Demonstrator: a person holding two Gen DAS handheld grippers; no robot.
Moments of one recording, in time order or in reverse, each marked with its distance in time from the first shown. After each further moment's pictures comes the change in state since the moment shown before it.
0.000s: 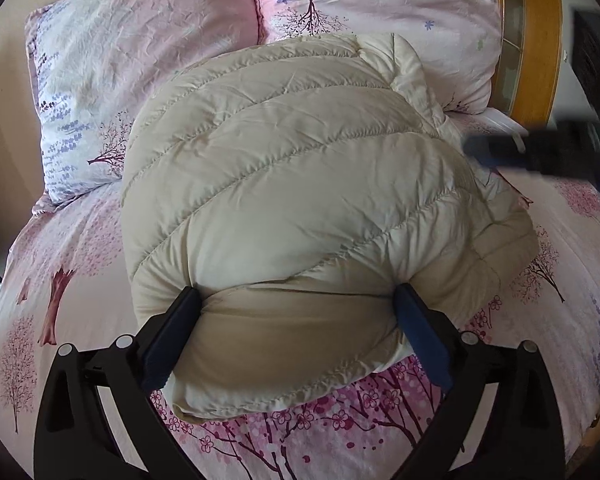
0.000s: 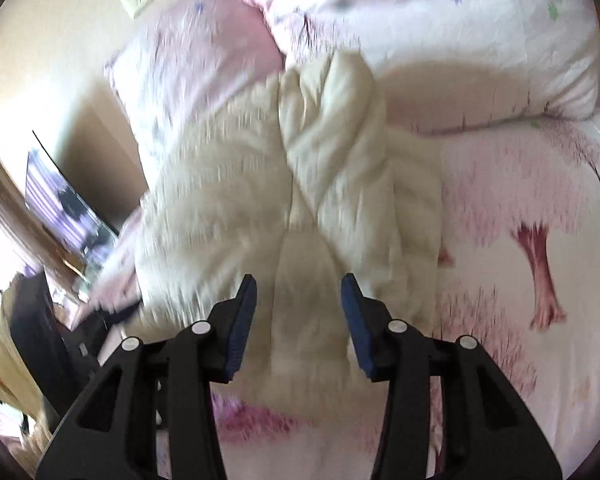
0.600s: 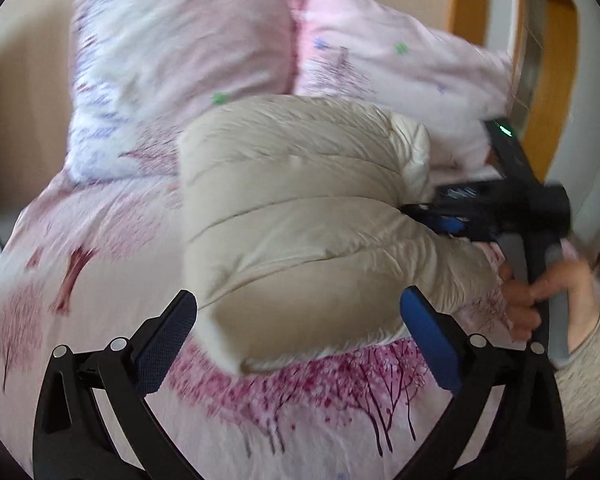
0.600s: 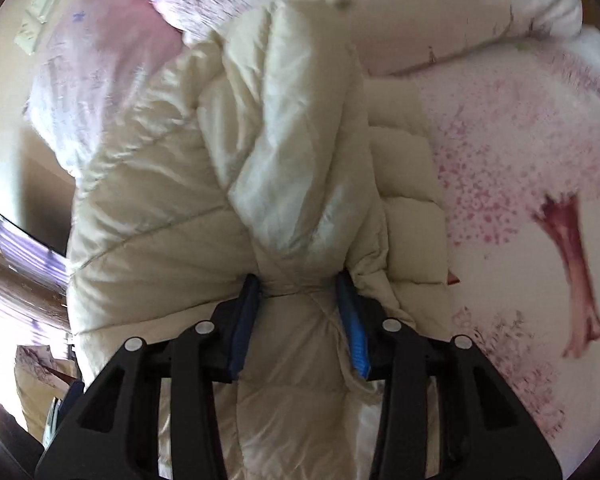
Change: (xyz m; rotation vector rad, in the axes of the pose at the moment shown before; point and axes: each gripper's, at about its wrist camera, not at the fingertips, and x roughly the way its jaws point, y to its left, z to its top) left arm -0.054 0.031 -0.003 -0.202 -0.091 -0.048; right arm 0.043 -0.036 0.011 0.201 0.124 -0.072
